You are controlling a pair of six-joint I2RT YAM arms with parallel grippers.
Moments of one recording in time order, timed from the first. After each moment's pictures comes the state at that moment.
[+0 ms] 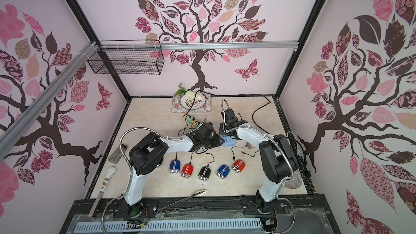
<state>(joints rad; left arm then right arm) -0.81 2.12 1.29 0.12 0.24 -0.93 0.42 1.71 1.11 -0.37 0.09 0.43</state>
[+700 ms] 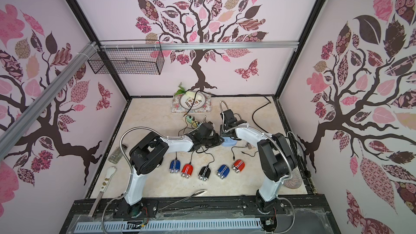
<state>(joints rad) -0.81 2.12 1.28 0.15 0.25 -0.97 0.42 1.73 1.12 -0.41 0.13 0.41</state>
